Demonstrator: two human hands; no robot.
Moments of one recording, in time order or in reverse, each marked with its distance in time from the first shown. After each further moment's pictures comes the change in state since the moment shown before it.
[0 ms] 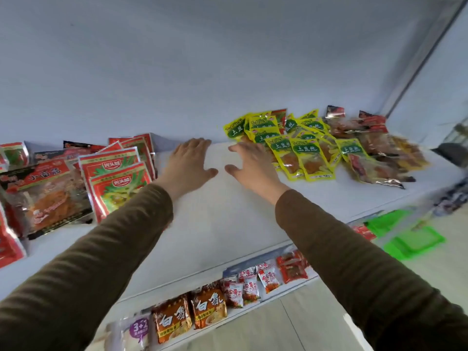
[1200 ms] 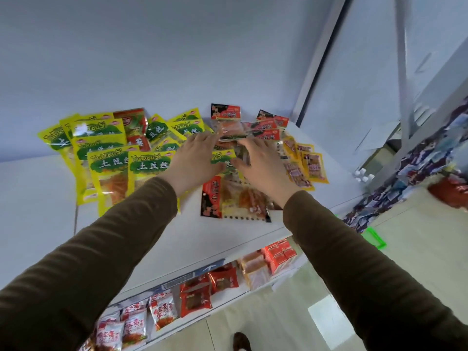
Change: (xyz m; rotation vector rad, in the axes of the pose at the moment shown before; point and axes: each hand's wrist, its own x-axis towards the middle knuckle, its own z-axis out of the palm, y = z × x) left_hand 0.219 0.376 0.176 -0.078 -0.067 0.094; right_hand 0.011 0.440 -0.142 -0.068 0.030 0.052
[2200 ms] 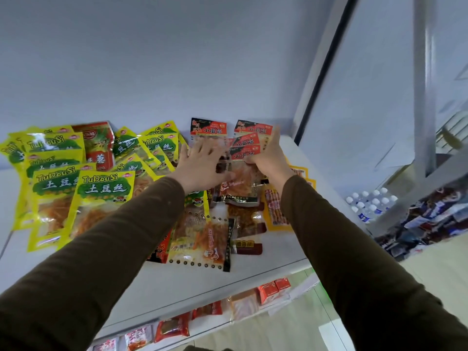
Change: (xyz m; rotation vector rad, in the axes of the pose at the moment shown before) left_hand 0.118 0.038 0.066 0.207 -0.139 -0.088; right_hand 0.118 0.135 0.021 0.779 -0.079 0.438
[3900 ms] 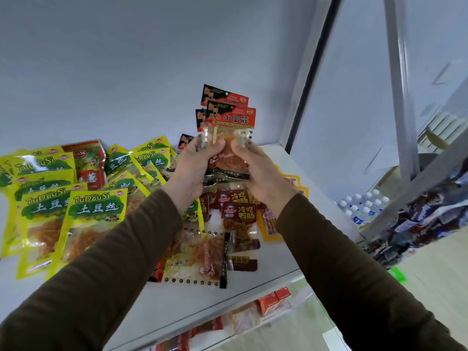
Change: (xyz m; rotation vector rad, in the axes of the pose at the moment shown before) left_hand -0.007 0.035 -0.039 -1.716 0.171 -0.245; right_hand -0.051 -0.038 -0.006 0.723 -0.326 0.020
